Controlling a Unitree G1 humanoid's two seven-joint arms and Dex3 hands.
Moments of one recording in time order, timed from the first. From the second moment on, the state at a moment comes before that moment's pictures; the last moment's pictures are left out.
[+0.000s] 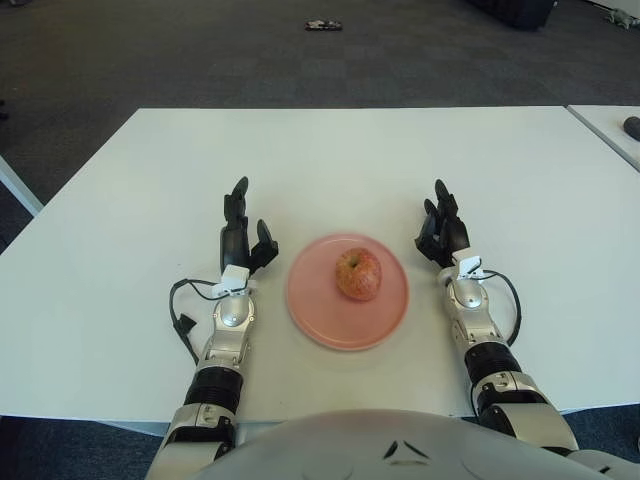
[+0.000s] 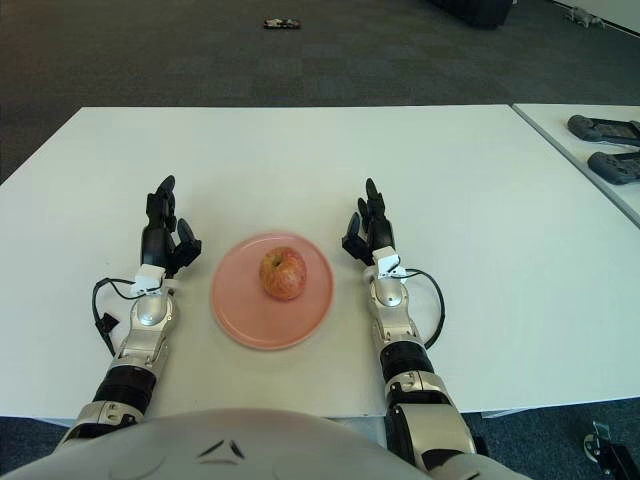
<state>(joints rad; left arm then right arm) -0.04 0.01 0.05 0.43 0.16 -0.59 0.26 -0.22 -0.03 -0.04 0.69 -0.09 -0.58 -0.11</state>
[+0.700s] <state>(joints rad) 0.00 0.02 0.06 0.37 0.17 -0.51 0.27 -0.24 -0.01 -0.04 0.72 -0.09 -0.59 -0.11</state>
